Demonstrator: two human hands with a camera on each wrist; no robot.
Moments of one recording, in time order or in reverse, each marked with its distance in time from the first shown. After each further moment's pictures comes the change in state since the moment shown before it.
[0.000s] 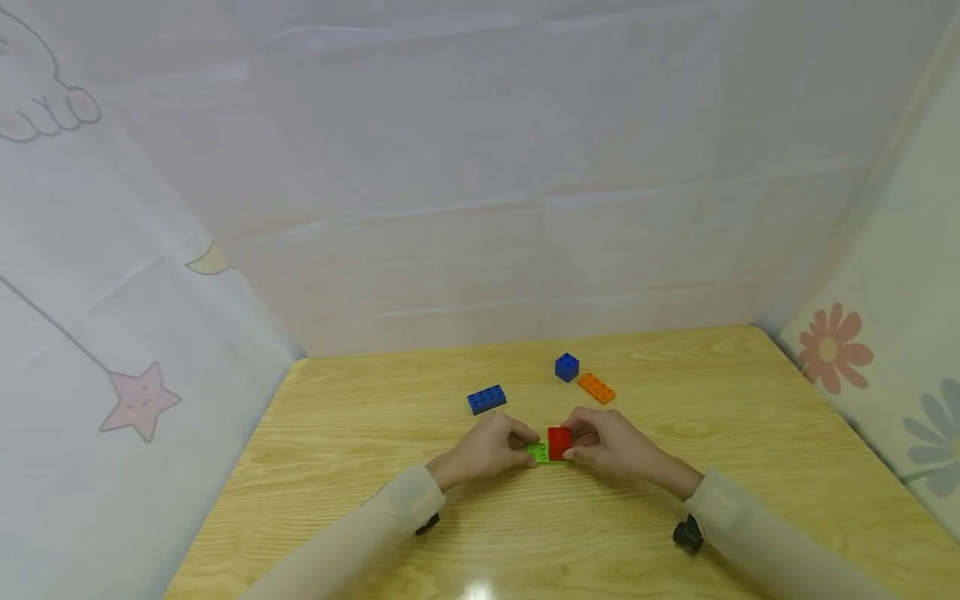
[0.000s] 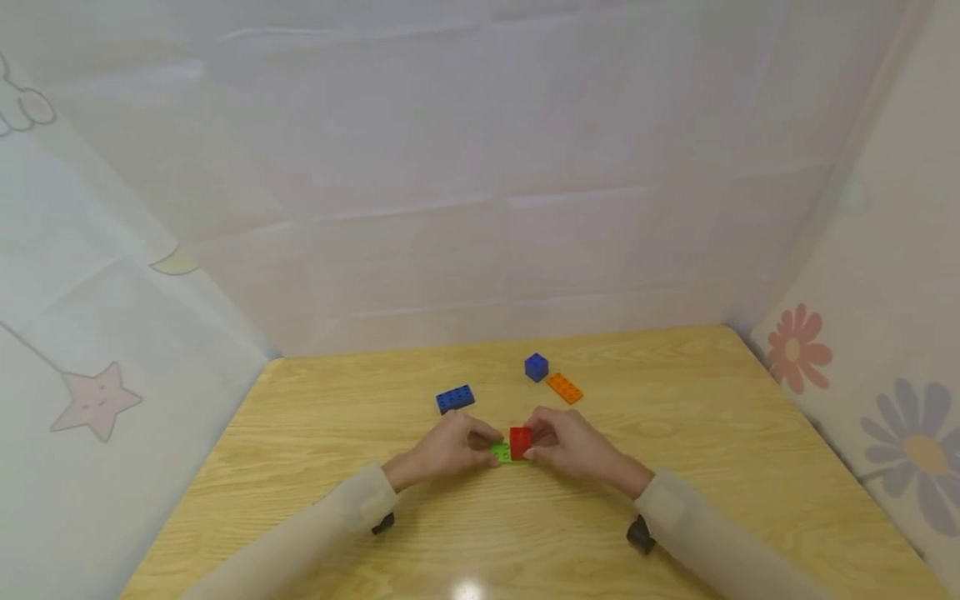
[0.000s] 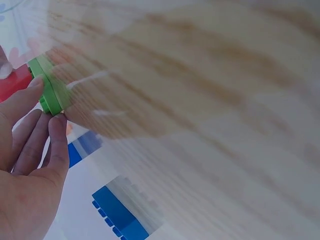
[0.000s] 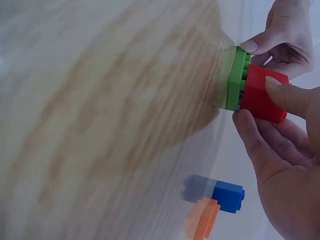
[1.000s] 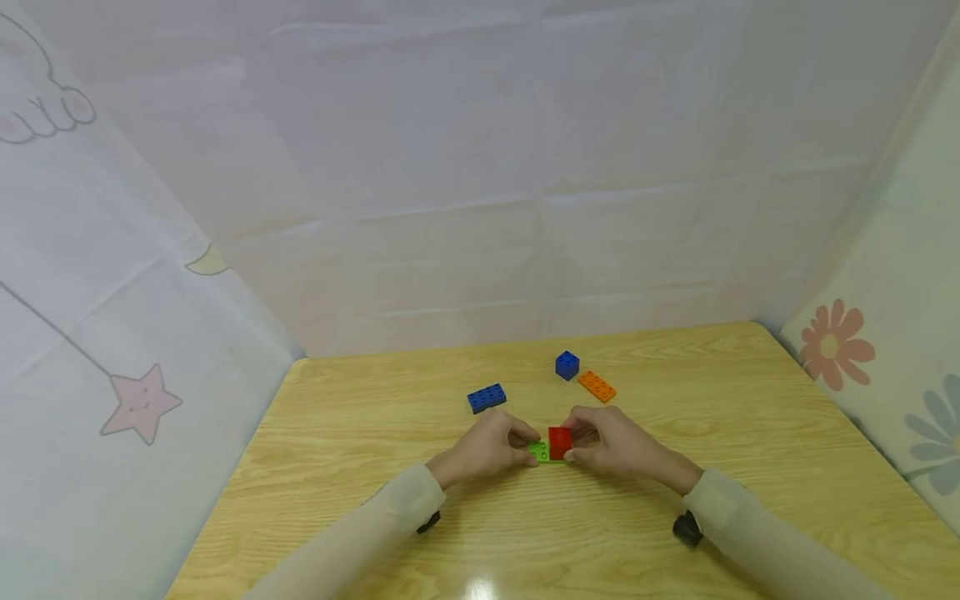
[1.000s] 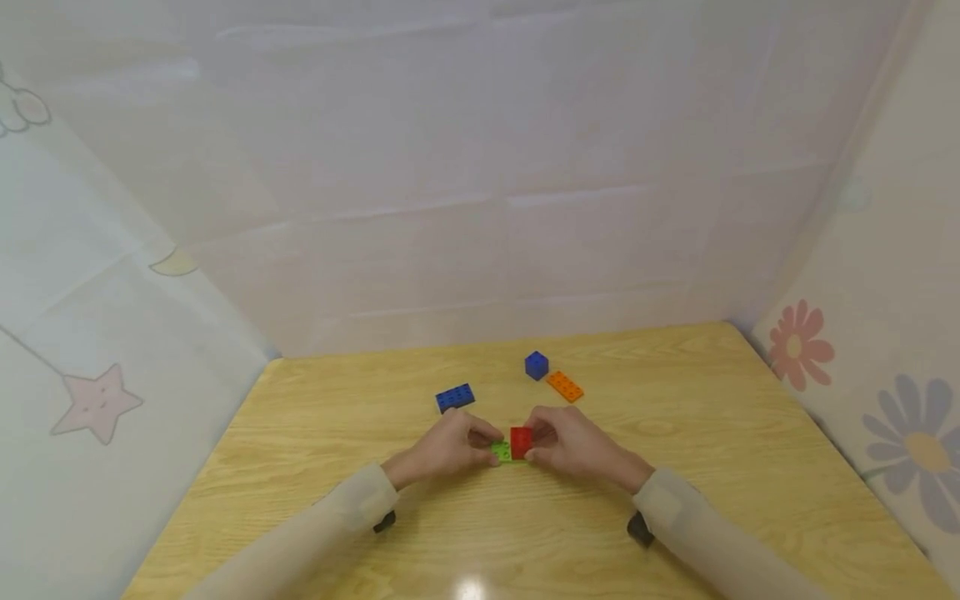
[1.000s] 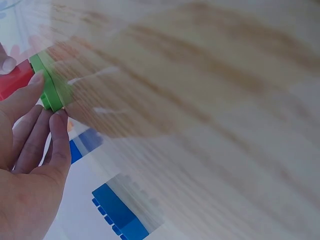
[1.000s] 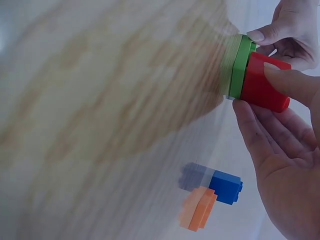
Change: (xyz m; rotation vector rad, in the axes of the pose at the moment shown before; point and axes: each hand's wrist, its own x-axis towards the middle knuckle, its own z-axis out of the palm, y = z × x) left_hand 0.000 -0.001 -0.002 -0.024 -0.005 -0.025; right_hand 0.004 -0.005 -0.003 -0.056 -0.028 -0.002
